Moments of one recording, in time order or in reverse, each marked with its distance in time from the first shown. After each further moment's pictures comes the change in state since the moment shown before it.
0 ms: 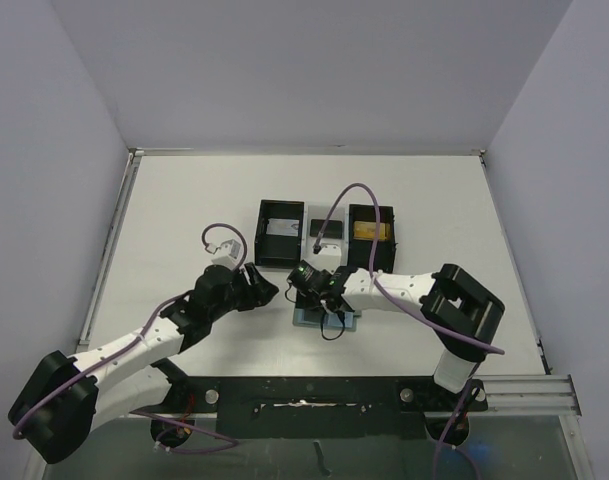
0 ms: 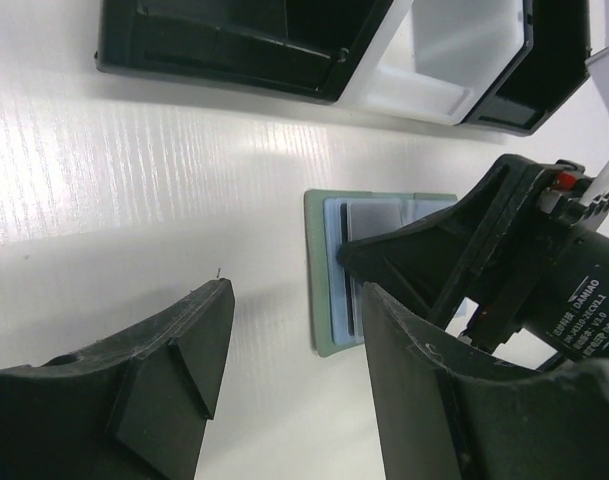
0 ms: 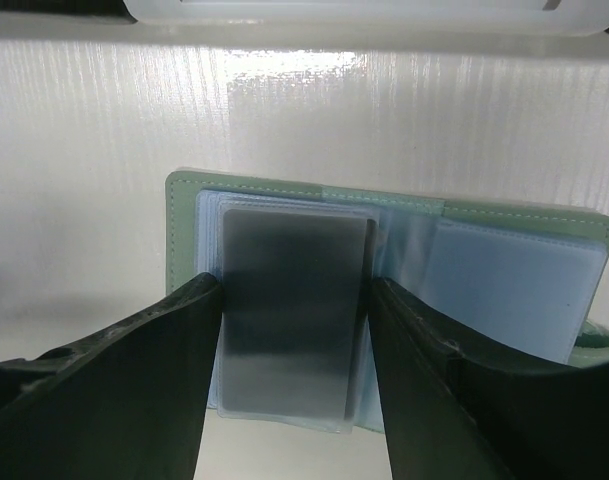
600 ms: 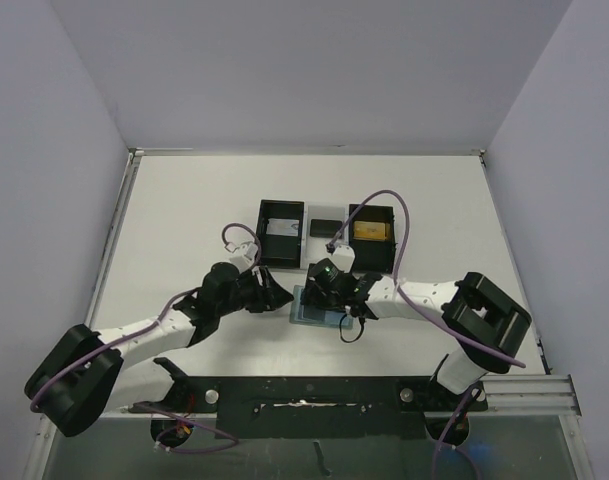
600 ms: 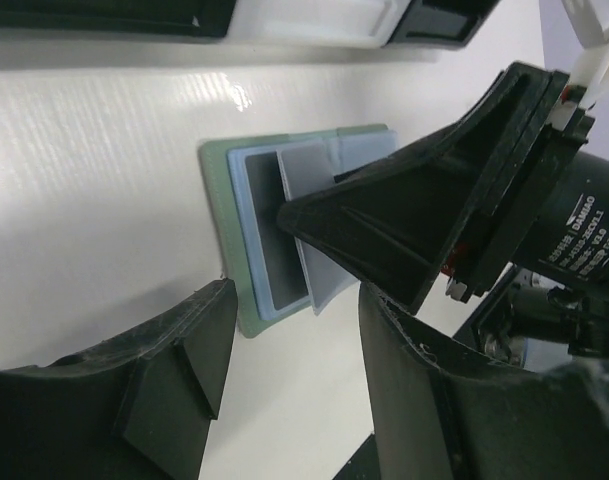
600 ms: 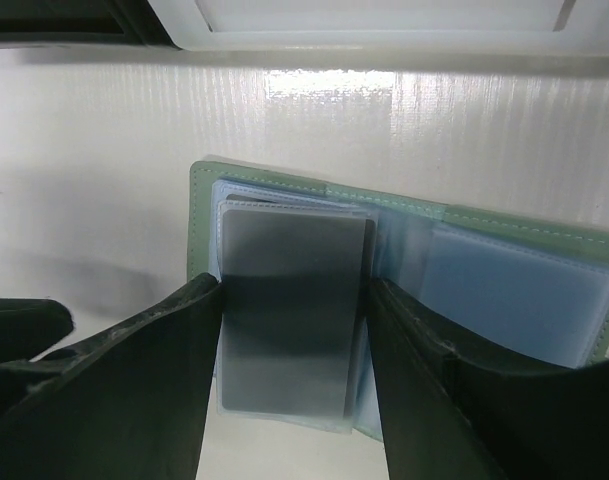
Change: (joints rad) left arm 0.003 0.156 -0.006 0.183 0.229 0.018; right arm -0.068 -0.133 -0.207 0.296 -0.139 -0.024
